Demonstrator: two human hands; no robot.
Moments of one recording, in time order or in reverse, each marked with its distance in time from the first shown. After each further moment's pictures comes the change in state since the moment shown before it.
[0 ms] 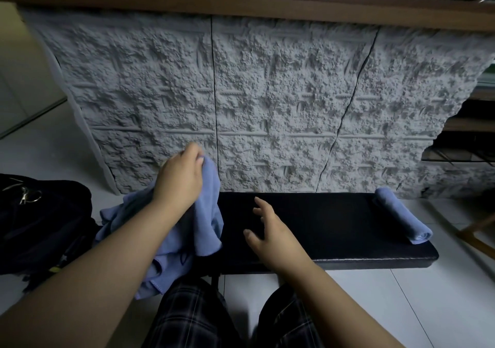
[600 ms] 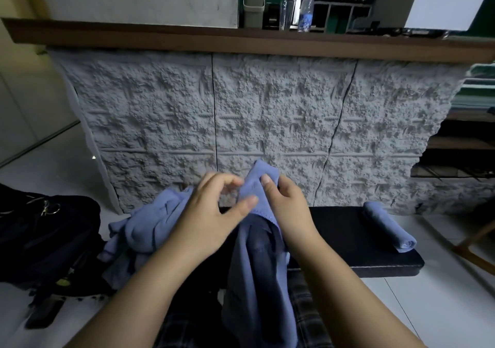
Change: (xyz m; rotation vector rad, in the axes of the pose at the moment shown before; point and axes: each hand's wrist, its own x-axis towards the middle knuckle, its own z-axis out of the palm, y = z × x) left_hand -0.079 0.085 -0.057 -0.535 -0.082 0.110; right_hand -0.022 -0.072 -0.064 0.507 0.326 -0.051
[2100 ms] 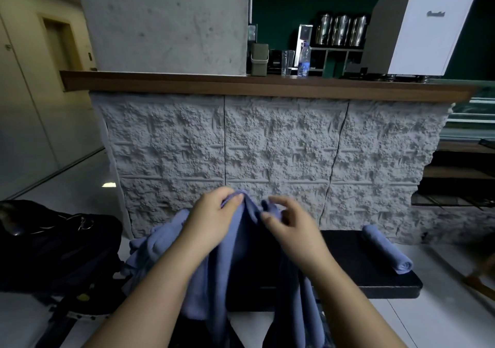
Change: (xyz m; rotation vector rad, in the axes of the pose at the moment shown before) left_hand -0.001 0.026 -0.030 0.062 0.062 -0.115; right_hand -0.052 -0.030 -0.019 -0.180 -0.059 -0.156
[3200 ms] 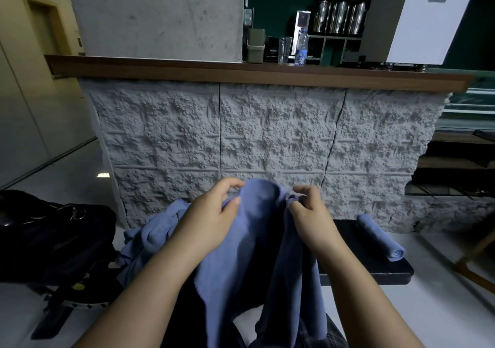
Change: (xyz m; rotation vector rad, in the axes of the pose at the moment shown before) left_hand -0.017 -0.003 0.002 0.078 -0.066 0.110; right_hand 0.008 0.013 -0.021 0.069 0.116 0.172
